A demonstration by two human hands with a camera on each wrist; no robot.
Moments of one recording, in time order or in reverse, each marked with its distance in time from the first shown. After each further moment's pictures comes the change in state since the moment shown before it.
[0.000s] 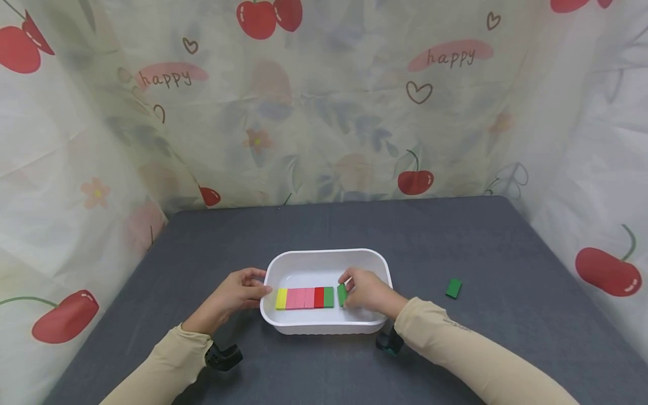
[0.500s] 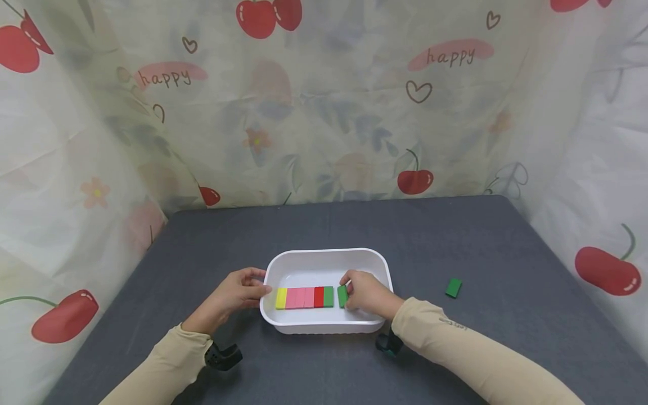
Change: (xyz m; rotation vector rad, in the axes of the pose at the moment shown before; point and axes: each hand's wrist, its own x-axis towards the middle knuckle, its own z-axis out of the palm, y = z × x) left_hand 0.000 0.001 -0.001 -0.013 -0.008 -0.008; right_hand 0.000 -0.003 0.007 -0.074 0.016 0.046
